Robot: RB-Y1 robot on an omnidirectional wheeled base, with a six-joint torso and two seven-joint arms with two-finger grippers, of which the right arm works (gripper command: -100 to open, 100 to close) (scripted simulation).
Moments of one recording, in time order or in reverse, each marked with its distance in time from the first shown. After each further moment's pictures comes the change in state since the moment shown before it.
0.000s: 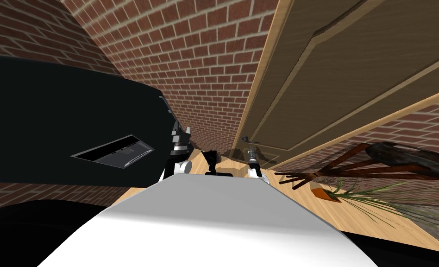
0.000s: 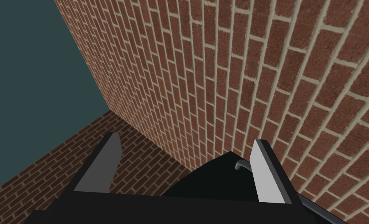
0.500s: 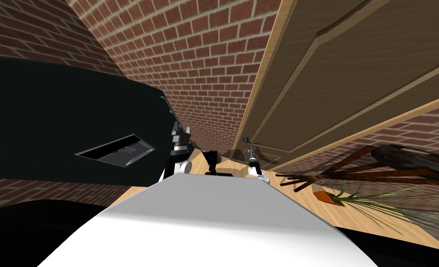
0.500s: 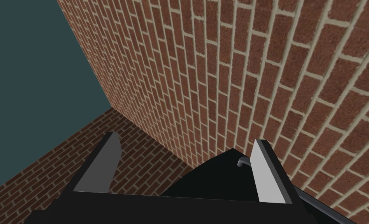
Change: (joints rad) arm -0.067 -0.044 0.037 0.101 -0.070 -0.032 0.009
